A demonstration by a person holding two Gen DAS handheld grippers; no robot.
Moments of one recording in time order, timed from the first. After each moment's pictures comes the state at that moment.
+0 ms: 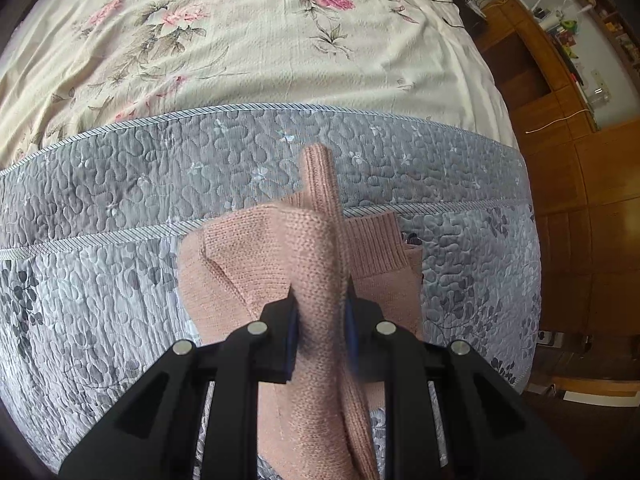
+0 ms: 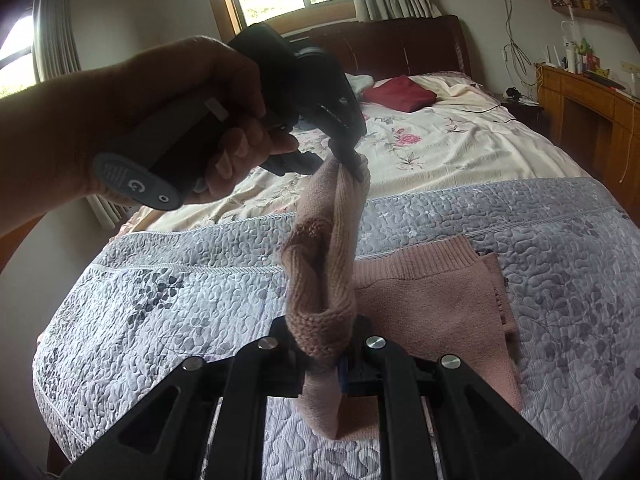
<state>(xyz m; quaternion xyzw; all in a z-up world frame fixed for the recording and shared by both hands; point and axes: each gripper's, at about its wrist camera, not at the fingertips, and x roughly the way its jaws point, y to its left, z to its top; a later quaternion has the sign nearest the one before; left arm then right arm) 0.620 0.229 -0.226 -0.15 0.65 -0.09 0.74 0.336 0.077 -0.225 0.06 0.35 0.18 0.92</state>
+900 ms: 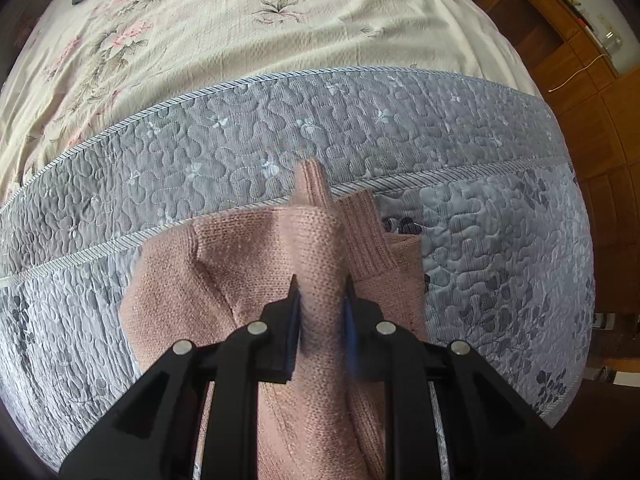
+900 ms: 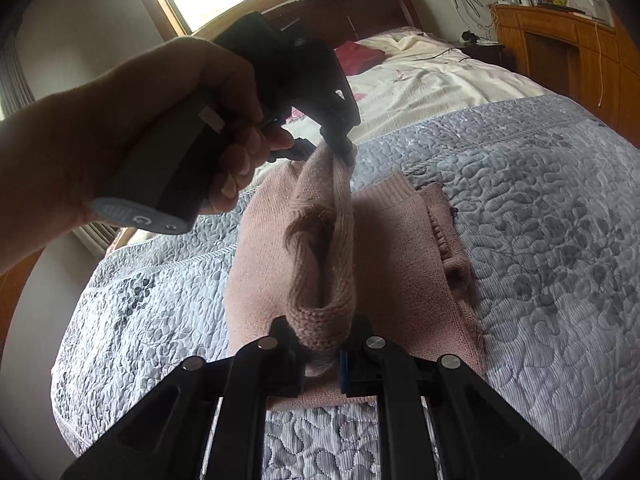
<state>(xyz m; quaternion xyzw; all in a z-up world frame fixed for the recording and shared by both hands) 0.621 0.108 -0.286 -0.05 0.65 -0.06 0.76 0.340 -0.015 -0.289 0.16 0.40 0.15 0.89</state>
